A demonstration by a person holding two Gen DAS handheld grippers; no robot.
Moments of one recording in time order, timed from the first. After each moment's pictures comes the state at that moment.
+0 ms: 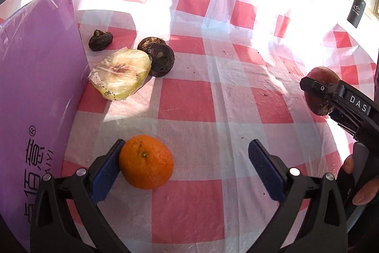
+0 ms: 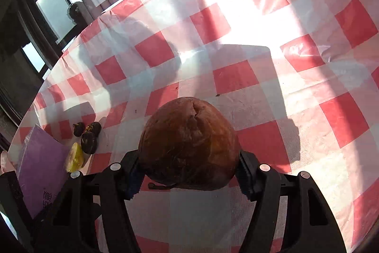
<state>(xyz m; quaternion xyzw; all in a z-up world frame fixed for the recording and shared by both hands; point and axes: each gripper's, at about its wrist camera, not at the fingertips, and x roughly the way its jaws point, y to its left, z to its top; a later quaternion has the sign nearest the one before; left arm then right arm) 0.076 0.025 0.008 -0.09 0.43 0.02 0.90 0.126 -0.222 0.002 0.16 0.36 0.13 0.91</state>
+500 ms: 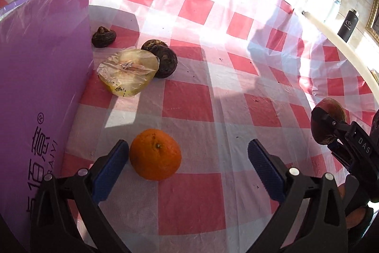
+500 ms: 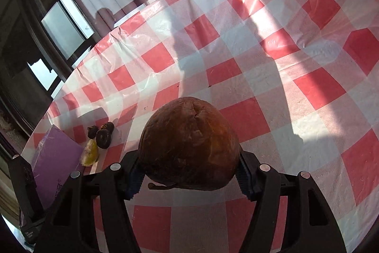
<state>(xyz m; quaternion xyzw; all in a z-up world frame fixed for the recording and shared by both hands) 0.061 0.041 0.011 -0.13 0.40 -0.01 0.91 0.091 -0.229 0.003 0.19 0.32 0.14 0.92</state>
